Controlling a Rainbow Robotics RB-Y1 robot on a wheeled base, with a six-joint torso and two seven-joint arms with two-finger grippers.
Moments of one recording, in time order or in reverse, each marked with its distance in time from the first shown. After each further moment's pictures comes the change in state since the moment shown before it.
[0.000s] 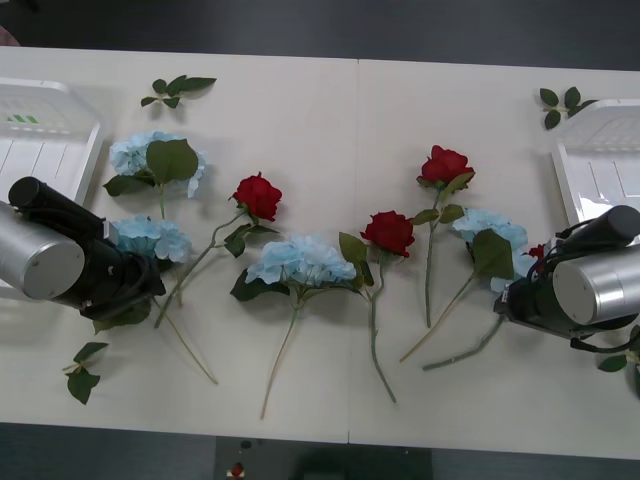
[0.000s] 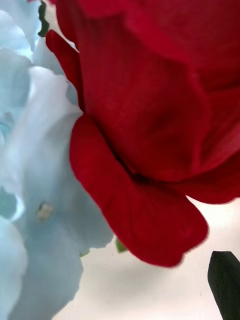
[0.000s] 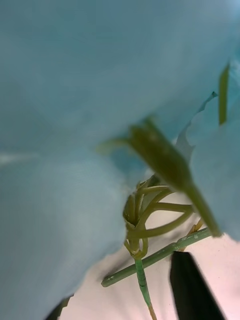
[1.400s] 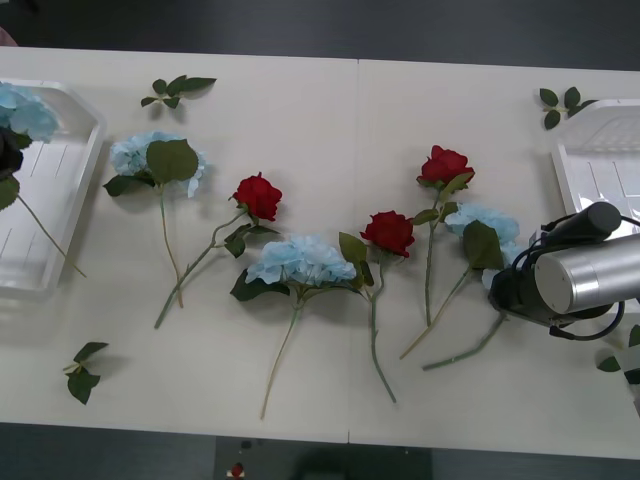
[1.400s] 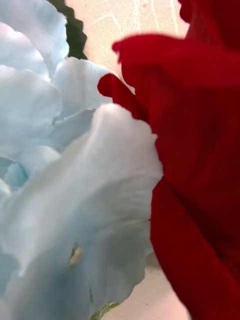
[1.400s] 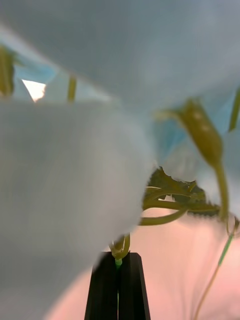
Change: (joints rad) right arm -0.065 0.034 0.019 0.128 0.011 -0.099 0.000; left arm -0.008 0.142 0.471 -0.042 -0.157 0.144 -0.065
